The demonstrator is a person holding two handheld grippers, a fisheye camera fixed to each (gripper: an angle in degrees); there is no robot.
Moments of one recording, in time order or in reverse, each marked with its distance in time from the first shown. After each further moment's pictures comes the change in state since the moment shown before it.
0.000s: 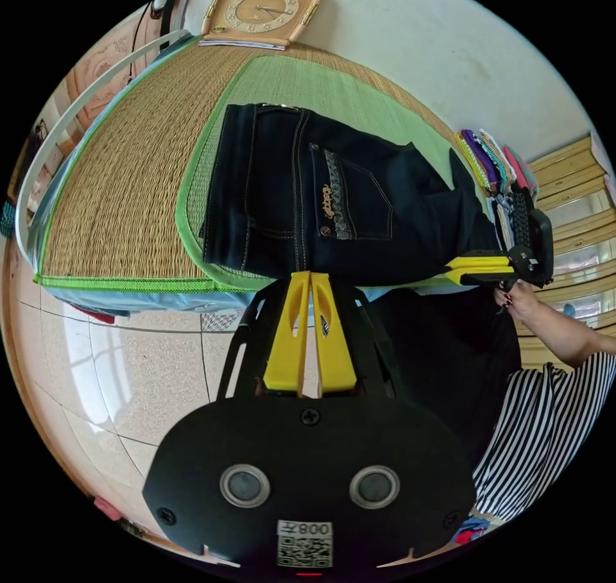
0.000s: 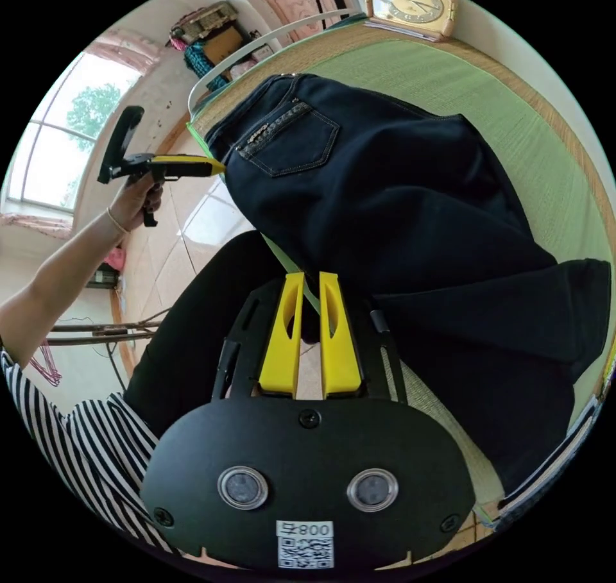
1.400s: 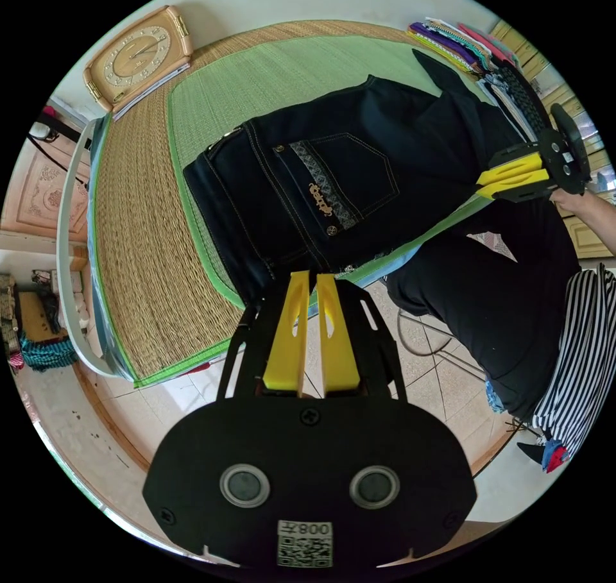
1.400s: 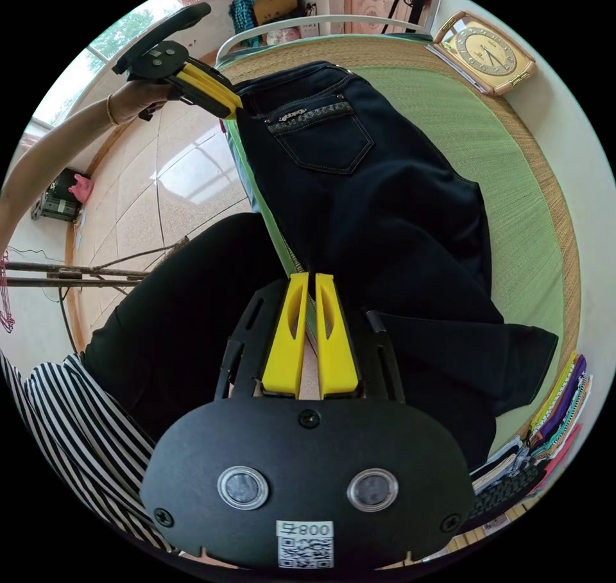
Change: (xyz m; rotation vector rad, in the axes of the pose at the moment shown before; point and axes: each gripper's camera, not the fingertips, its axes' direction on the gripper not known) left arm 0.193 -0.001 -0.063 -0.217 -0.267 0.438; right arm -0.134 -0.060 0.138 -0.123 0.271 -0.255
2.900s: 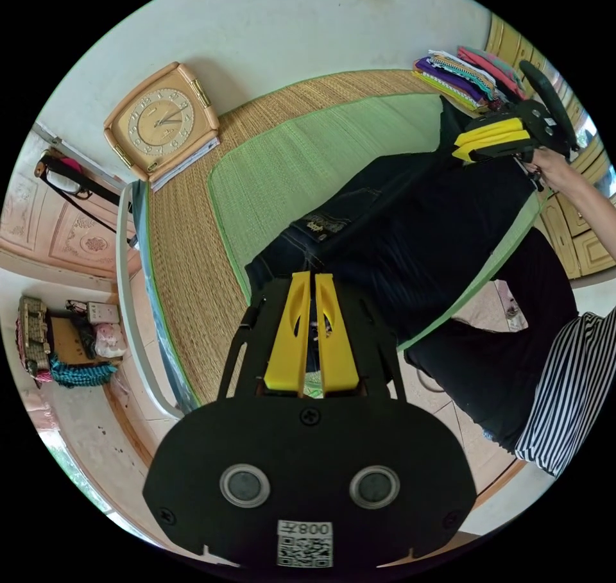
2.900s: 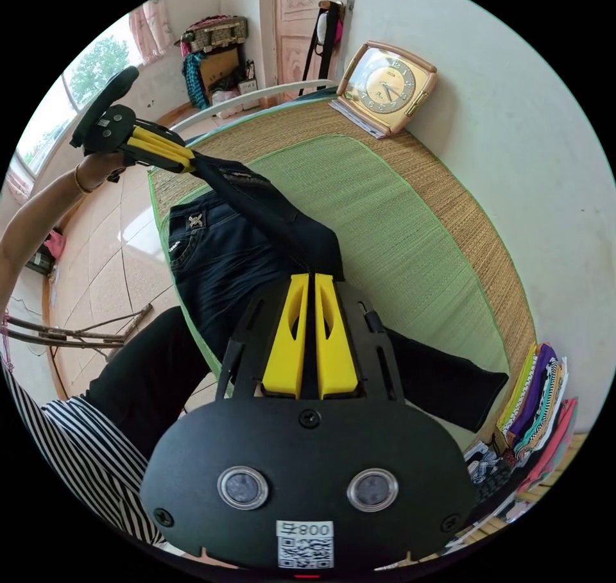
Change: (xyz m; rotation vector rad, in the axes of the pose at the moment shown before) left arm 0.136 -0.181 -0.182 0.139 -0.138 0.020; right arm 0.064 -0.052 -0.221 0.234 0.141 0.132
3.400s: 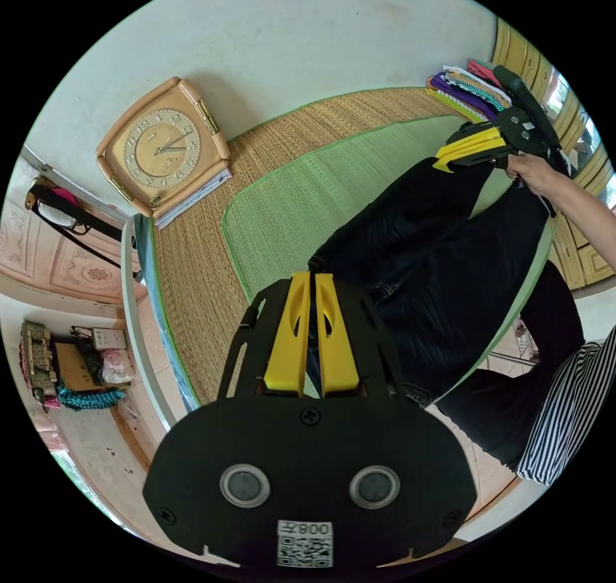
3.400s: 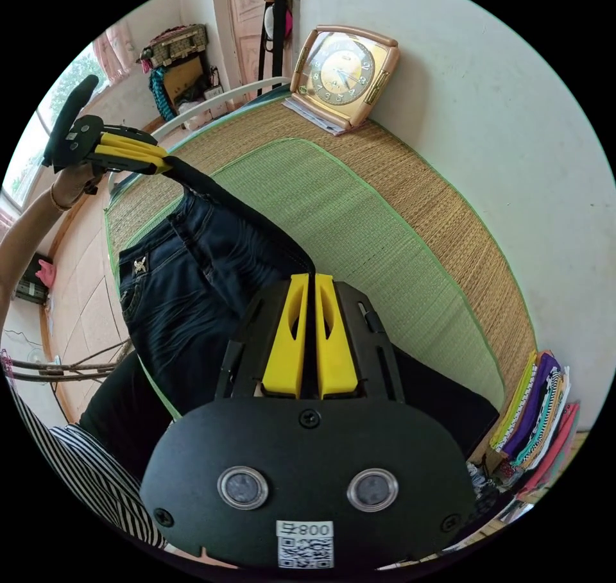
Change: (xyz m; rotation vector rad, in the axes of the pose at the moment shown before) left arm -0.055 -0.125 -0.023 0.067 -0.012 0.025; right arm 0.118 -0.090 -0.012 -0.004 0.018 0.088
